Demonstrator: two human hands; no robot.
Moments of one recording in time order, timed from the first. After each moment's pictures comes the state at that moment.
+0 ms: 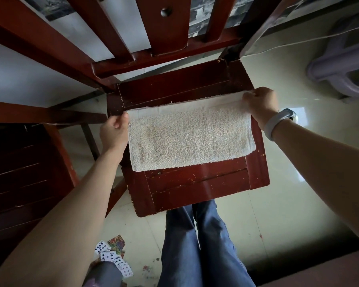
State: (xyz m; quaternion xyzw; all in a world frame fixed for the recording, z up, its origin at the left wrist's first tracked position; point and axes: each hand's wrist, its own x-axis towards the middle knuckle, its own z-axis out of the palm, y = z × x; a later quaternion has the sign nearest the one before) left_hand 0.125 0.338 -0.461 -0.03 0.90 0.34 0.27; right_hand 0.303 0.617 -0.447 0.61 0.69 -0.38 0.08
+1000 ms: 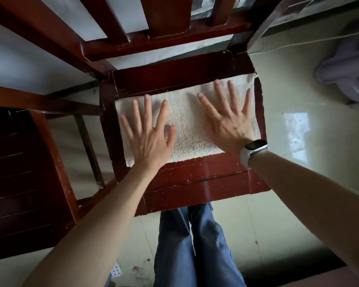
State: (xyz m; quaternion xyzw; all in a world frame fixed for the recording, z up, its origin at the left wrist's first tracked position) left_hand 0.207 0.369 -0.465 0.34 0.92 0.03 0.19; right_hand 0.309 0.543 -0.458 0.21 0.96 -0.11 0.15
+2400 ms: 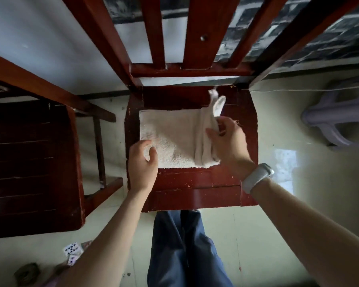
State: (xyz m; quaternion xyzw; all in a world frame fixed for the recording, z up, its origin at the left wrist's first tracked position) left_hand 0.226 0.318 -0.415 0.04 0.90 0.39 0.18; right_hand 0.279 0.508 -0.369 0.45 0.77 -0.46 0.03
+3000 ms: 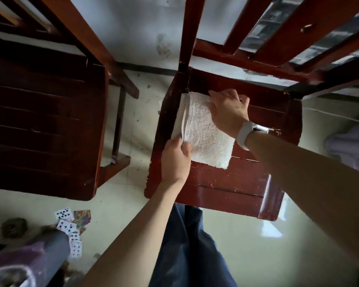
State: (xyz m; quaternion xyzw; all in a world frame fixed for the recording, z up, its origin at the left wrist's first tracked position) left_hand 0.233 0.309 -0.431 -0.02 0.91 0.35 0.21; right_hand 0.178 0.470 -0.427 0.16 0.95 -0.17 0.20
